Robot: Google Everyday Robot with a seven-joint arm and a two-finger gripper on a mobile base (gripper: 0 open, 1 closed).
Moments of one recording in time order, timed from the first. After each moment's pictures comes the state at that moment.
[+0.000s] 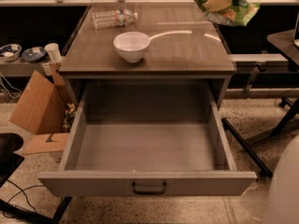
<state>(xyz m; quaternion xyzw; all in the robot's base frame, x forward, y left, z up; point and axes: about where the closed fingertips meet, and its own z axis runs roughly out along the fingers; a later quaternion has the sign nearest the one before) 0.727 -0.194 1.021 -0.50 0.76 0.00 0.42</state>
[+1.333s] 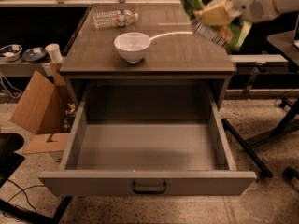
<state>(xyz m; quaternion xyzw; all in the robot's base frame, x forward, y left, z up) 0.596 -0.132 1.050 -0.50 0.69 0.08 0.53</state>
